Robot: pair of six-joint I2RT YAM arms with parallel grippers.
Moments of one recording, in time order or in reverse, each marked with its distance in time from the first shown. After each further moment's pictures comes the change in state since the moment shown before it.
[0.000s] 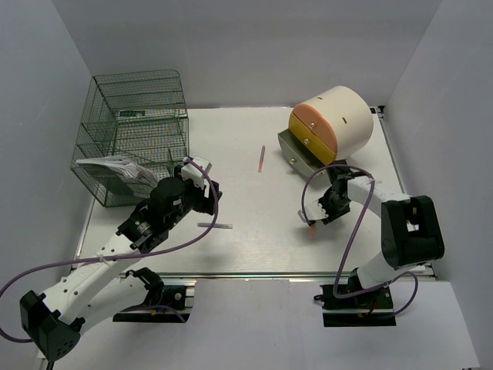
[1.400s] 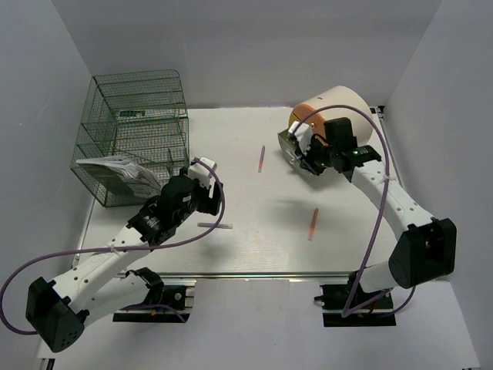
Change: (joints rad) left arm 0.000 0.077 -0.016 0.010 -0.034 -0.019; right arm 0.103 -0.143 0.385 0.086 -0.280 1.210
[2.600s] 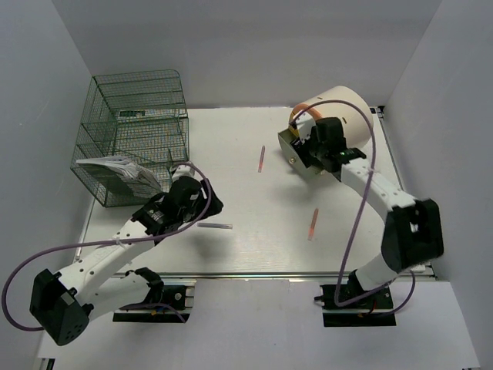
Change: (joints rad) left arm 0.014 0.077 0.027 -0.242 -0.011 -0.694; right arm 0.040 0.175 -0.046 0.385 0.407 0.229
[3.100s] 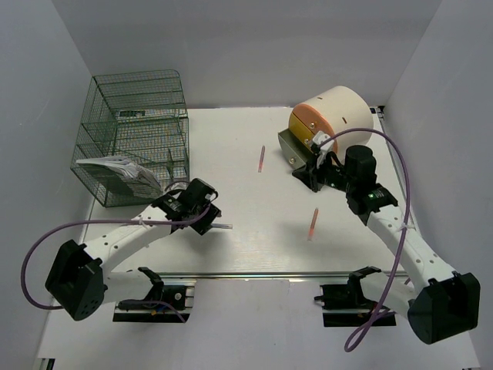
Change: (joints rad) left arm 0.000 0.206 0.039 -0.197 0.012 -0.687; right arm -0.025 -0.522 -0.351 0.148 -0.596 0.274
